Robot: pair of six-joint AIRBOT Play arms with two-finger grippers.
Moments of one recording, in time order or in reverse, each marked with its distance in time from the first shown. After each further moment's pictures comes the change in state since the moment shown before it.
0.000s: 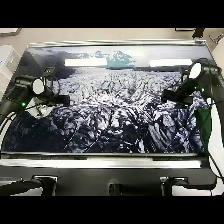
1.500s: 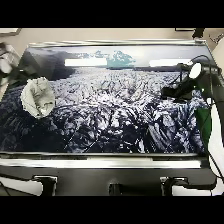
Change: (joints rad) left arm 0.424 -0.282 0.446 0.016 0.154 -0.158; right arm 0.000 0.000 0.000 0.003 -0.133 -0.128
